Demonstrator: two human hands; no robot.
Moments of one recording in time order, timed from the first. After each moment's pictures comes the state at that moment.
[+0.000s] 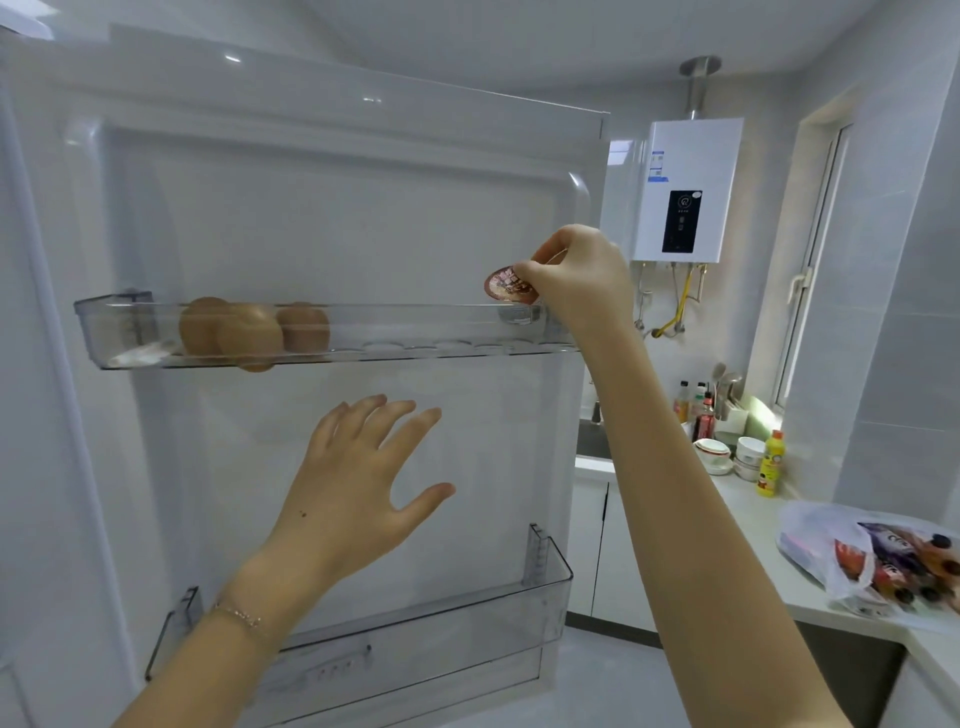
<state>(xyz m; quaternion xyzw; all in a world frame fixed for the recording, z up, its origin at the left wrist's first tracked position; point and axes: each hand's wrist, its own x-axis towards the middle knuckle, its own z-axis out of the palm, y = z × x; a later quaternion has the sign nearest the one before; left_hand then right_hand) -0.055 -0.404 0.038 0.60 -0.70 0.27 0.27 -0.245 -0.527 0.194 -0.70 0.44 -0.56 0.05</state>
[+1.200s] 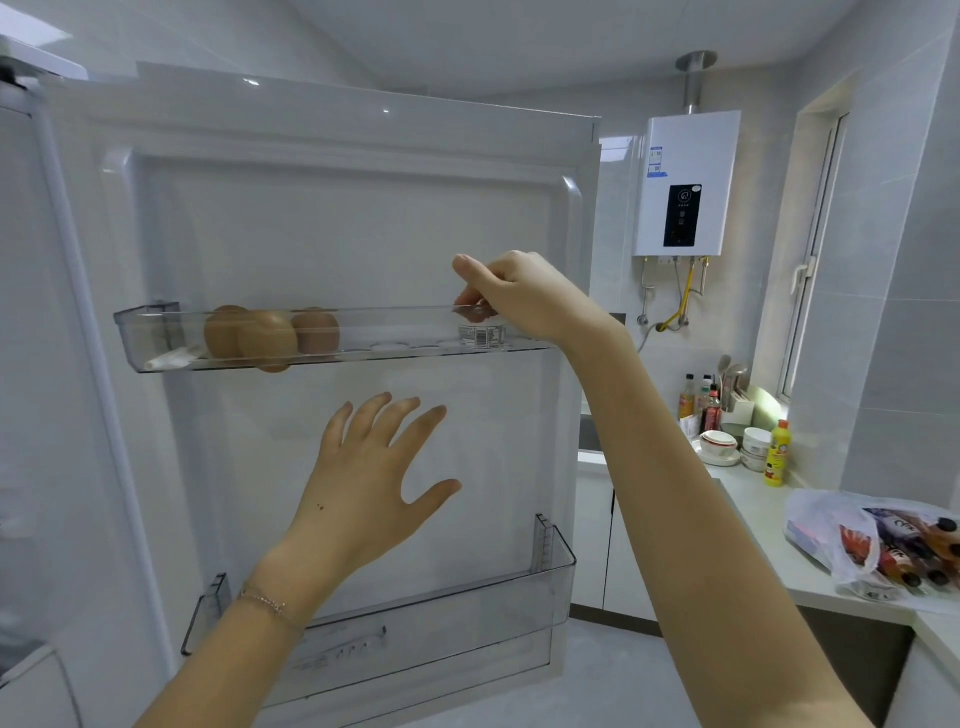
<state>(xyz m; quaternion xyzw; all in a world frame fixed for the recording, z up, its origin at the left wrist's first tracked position) -0.061 -0.394 0.037 0.62 -0.70 0.28 0.23 -0.234 -0.488 0.195 -0.86 0.33 -0.37 0.10</state>
